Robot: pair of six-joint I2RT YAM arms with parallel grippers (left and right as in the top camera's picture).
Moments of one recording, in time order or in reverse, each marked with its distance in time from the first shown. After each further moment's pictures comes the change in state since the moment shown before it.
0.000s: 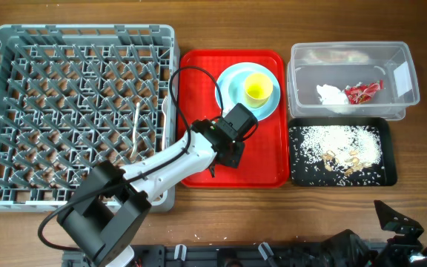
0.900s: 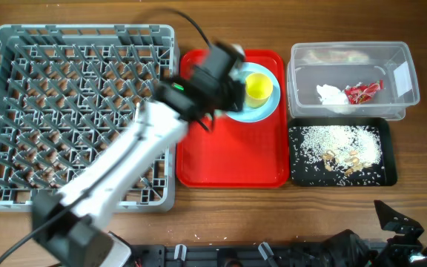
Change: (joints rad) left arm 0.194 -0.116 0.448 -0.159 0.194 0.001; right arm 0.000 0.000 0.000 -0.002 0.000 0.000
